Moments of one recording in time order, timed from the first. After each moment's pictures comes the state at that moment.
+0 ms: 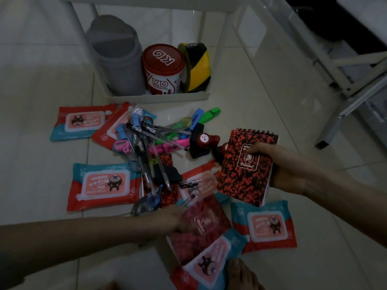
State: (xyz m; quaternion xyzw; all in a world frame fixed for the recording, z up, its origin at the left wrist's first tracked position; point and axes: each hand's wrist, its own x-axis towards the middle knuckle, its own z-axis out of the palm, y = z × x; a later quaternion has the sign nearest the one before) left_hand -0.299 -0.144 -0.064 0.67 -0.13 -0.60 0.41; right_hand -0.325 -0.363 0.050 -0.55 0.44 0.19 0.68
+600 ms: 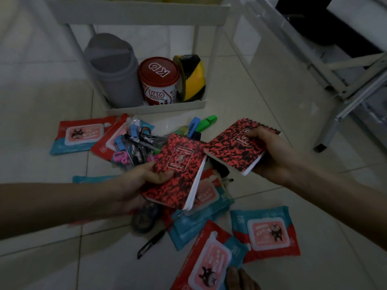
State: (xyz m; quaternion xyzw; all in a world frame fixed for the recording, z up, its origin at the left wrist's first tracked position) left_hand -0.241 -0.136 0.001 0.49 0.05 -0.53 0.69; right_hand -0.306 -0.364 0.054 -0.47 0.44 0.04 0.77
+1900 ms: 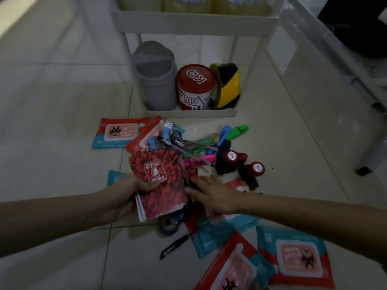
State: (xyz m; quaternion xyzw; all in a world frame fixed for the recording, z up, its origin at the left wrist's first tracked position) left_hand -0.233 -0.074 -0.017 0.58 0.18 -0.41 0.68; right_hand -0.278 -0.268 -0.038 -0.89 -0.01 0.37 0.28
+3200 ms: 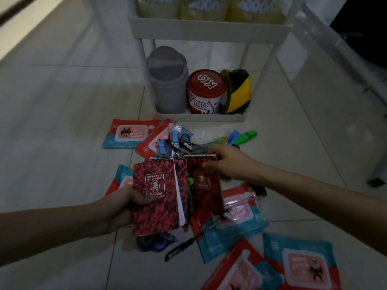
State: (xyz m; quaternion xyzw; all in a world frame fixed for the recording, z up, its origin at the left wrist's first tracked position) left_hand -0.244 -0.044 -0.022 0.56 0.21 -0.42 0.68; right_hand -0.230 -0.277 0.021 -0.90 0.02 0.24 0.38
